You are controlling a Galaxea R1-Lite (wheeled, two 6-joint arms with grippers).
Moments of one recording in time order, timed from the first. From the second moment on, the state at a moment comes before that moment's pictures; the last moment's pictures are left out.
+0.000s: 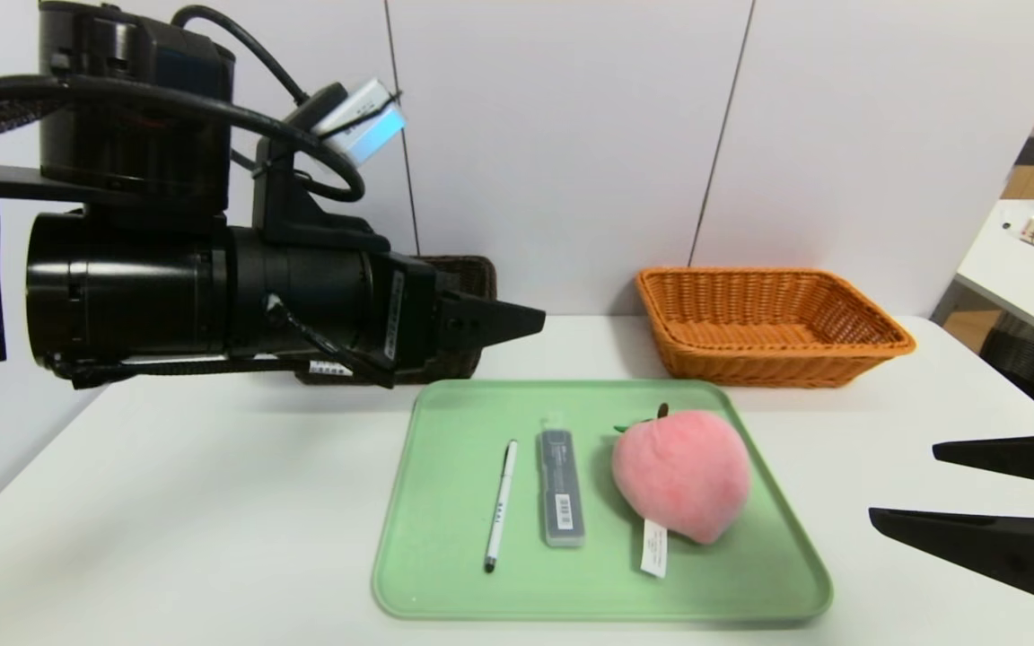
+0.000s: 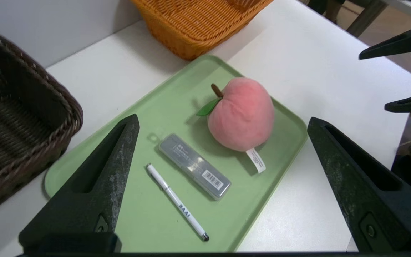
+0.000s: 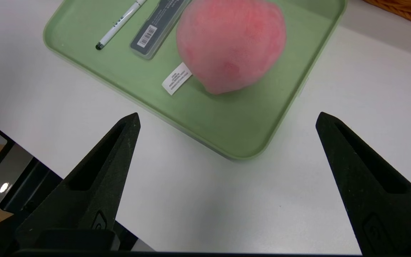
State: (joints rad) left arm -0.65 1.51 -1.20 -0.01 -0.27 -0.10; right arm 0.36 1.08 -0.84 0.38 0.22 -0.03
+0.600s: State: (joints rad) left arm -0.82 1.67 -1.24 0.11 0.16 -0.16; right arm 0.36 1.07 -0.82 0.38 0.22 -0.03
